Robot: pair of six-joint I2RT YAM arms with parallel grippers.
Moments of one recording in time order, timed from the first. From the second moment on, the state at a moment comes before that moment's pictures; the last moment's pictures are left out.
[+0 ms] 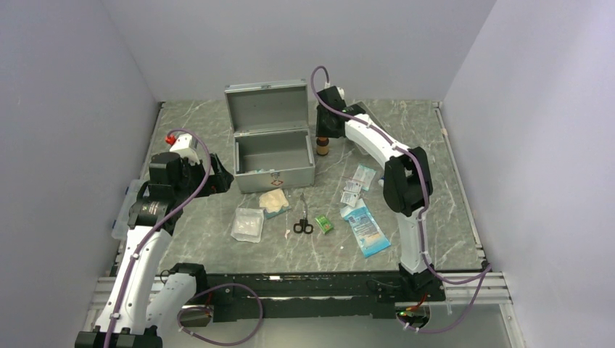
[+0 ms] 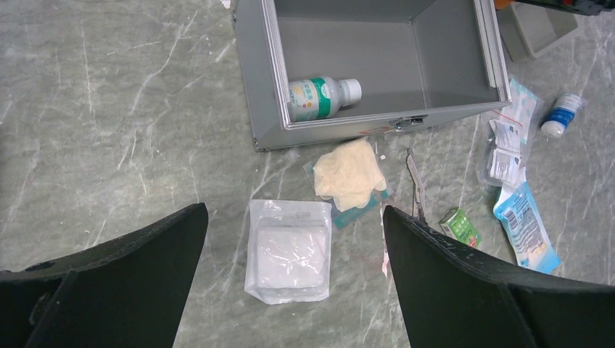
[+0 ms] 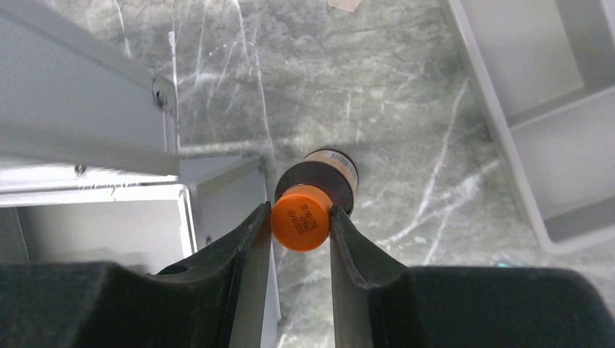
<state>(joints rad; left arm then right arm) -0.07 0.80 0.85 -0.60 0.19 -0.31 0.48 2.16 1.90 -0.59 0.17 0.45</state>
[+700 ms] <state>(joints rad) -0.07 0.80 0.85 -0.60 0.20 -0.31 0.63 1.67 1.80 -0.53 0.04 0.45</state>
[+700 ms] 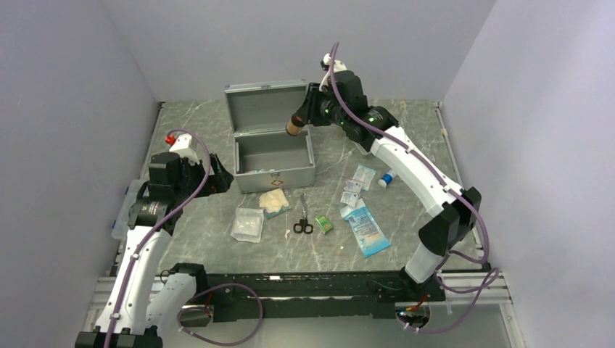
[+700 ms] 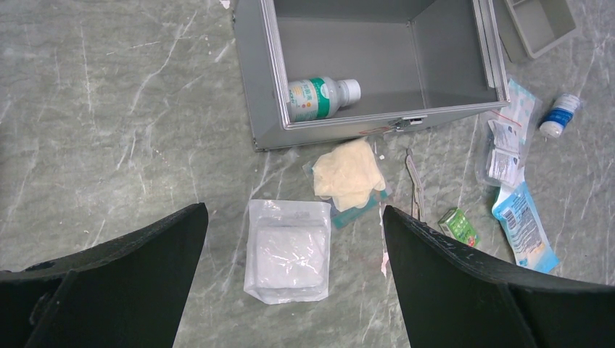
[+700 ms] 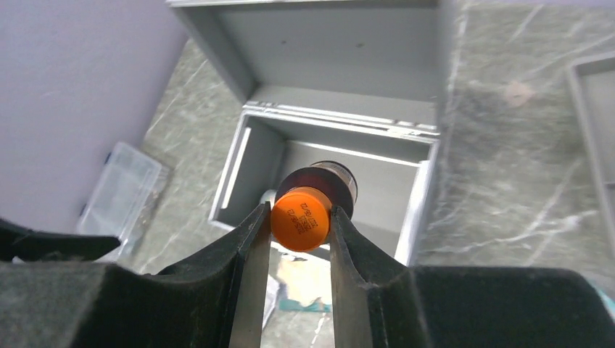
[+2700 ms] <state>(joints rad) -0.07 0.77 0.85 -0.60 0.21 -0.31 0.68 2.25 1.72 -0.04 -0.21 1.09</state>
